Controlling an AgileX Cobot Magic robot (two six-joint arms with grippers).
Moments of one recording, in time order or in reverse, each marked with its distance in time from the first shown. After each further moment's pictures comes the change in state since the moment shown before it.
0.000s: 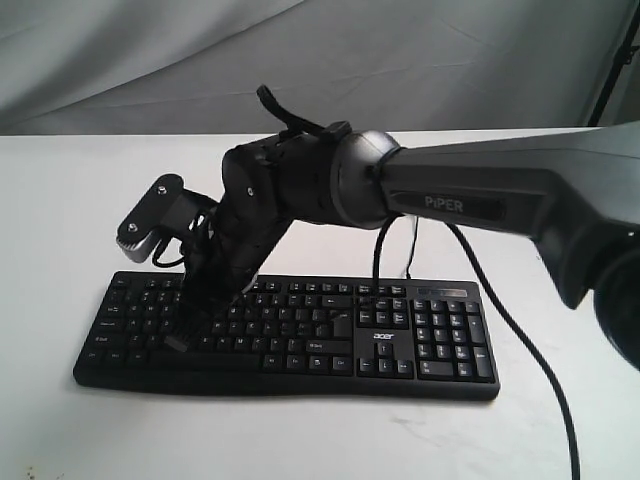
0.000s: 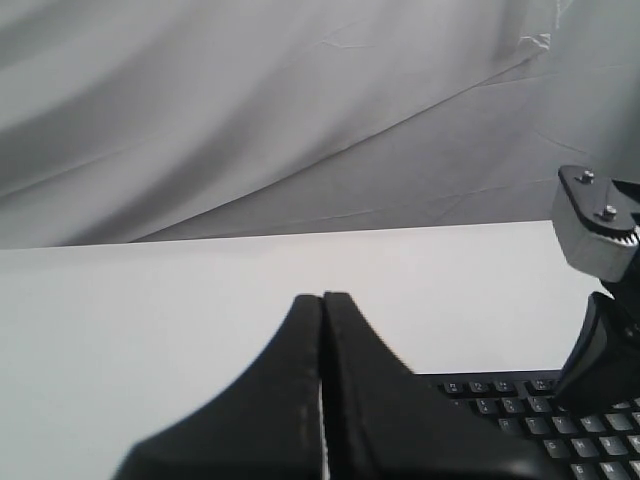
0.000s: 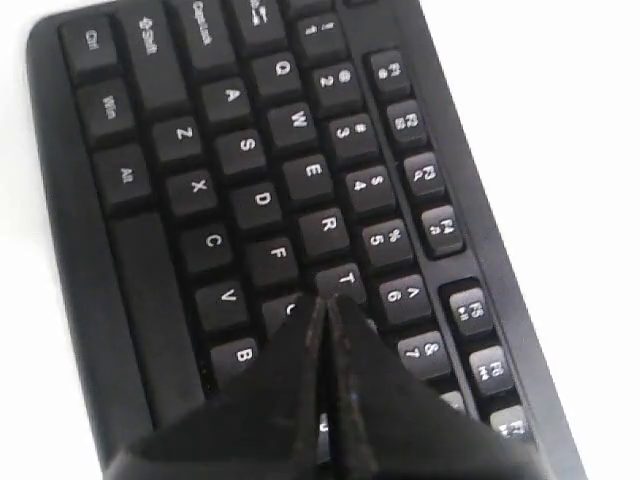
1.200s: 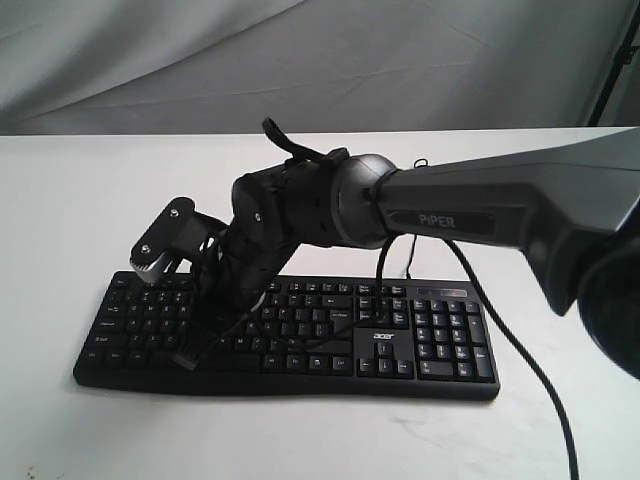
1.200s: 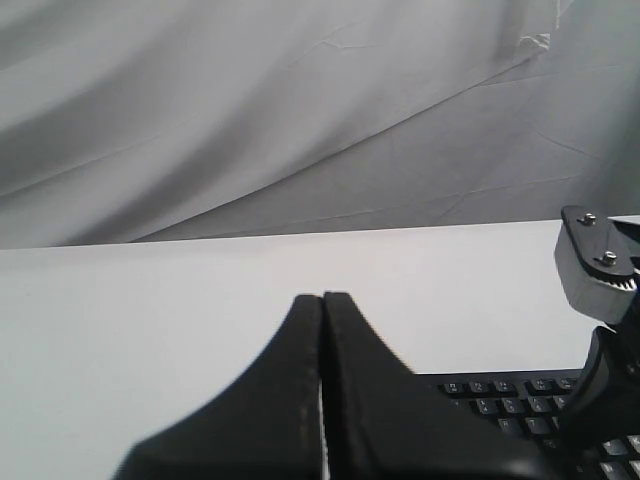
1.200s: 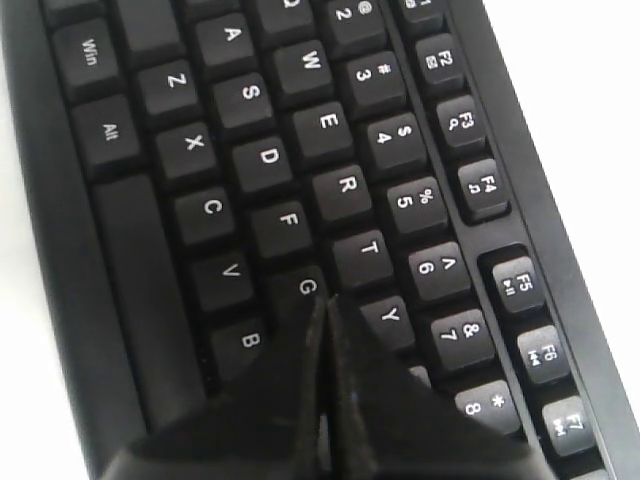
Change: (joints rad) left arm 0.000 0.000 0.000 0.000 0.000 0.000; right arm -0.002 0.020 0.056 0.029 -0.062 -0.011
